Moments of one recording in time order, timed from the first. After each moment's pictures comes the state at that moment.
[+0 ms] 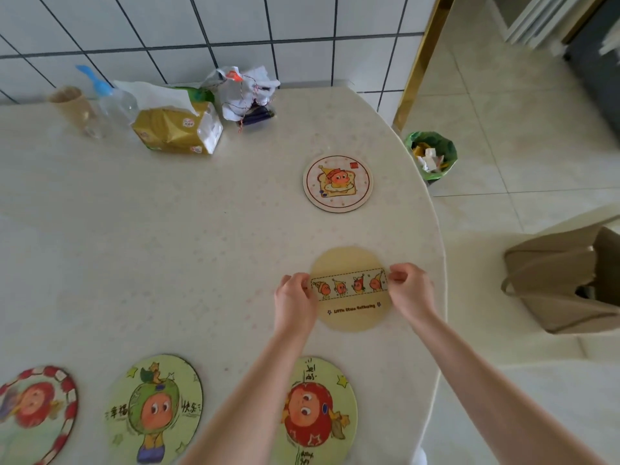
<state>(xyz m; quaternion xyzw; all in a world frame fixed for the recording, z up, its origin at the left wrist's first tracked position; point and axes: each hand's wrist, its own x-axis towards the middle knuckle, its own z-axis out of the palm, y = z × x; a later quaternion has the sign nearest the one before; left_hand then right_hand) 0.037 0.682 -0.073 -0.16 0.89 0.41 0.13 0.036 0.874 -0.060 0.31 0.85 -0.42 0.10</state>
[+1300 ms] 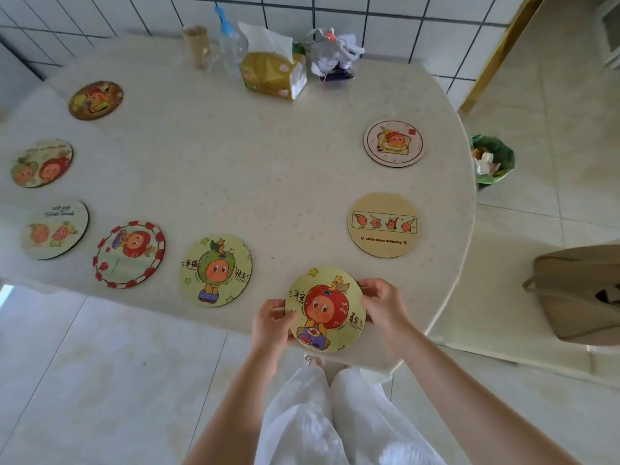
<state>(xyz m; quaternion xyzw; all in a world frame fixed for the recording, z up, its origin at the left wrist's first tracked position) 0.265 0.613 -0.057 -0.45 0.63 0.62 0.11 0.192 0.802 -0.055 0.23 0.76 -0.55 0.27</state>
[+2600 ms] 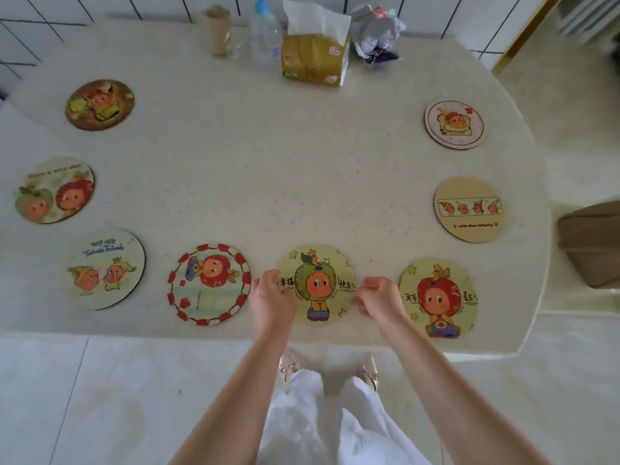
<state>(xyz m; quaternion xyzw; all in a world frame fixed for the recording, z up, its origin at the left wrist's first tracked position) 0.216 0.374 -0.066 -0.31 0.85 0.42 0.10 0.202 0.558 -0.066 0.36 0.76 -0.49 0.24</state>
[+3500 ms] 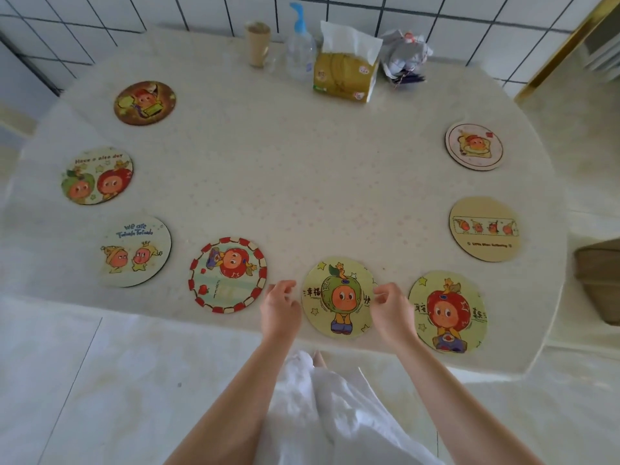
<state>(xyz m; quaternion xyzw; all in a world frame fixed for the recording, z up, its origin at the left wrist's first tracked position) 0.240 0.362 -0.072 -0.29 0.84 0.45 0.10 0.222 0.553 -0.049 0.23 0.88 -0.36 0.20</state>
